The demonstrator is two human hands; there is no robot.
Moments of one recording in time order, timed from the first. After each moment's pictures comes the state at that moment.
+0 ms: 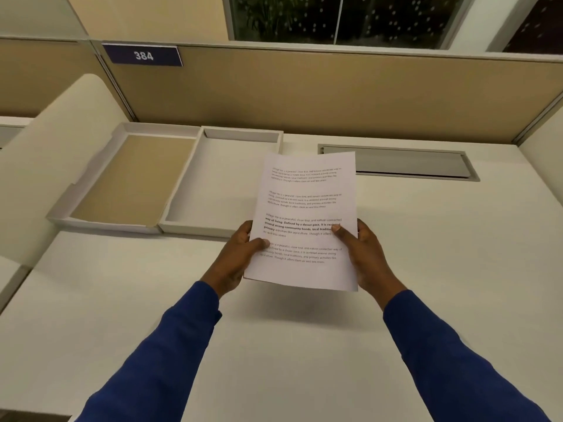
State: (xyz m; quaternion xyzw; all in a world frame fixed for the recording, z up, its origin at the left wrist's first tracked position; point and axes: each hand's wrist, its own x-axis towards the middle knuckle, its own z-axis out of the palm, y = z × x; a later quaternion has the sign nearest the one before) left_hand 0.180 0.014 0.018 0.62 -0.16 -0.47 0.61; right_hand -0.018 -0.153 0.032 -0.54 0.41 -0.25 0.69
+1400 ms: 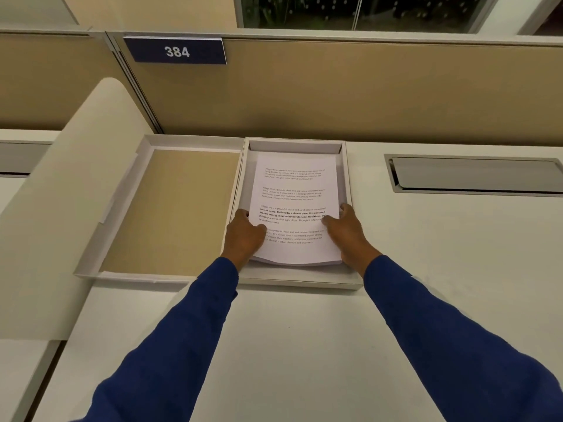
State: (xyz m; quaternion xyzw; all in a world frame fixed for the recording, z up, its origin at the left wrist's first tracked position) left_hand 0.438 -0.021 -0.032 0.85 -0.18 -0.29 0.40; right_hand 0.272 -0.160 -0.019 -0.58 0.52 -0.16 0.60
